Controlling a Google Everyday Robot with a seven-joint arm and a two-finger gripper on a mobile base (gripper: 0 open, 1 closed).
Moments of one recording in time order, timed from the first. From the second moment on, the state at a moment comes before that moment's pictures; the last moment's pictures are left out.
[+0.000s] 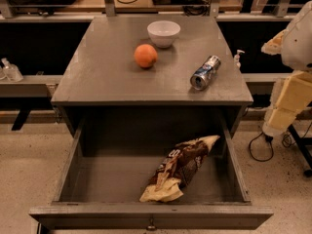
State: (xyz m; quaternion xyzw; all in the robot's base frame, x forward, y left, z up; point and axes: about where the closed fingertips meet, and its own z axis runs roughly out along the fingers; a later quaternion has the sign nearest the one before) arm 0.438 -0.217 0.976 -0.60 0.78 -0.03 0.16
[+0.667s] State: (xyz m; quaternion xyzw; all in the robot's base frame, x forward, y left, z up) arm 0.449 -0.204 0.948 -0.63 0.76 -0.01 0.16
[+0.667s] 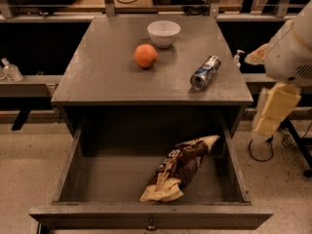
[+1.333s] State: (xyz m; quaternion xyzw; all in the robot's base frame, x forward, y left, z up) arm 0.456 -0.180 0.864 -0.70 0.68 0.02 0.20
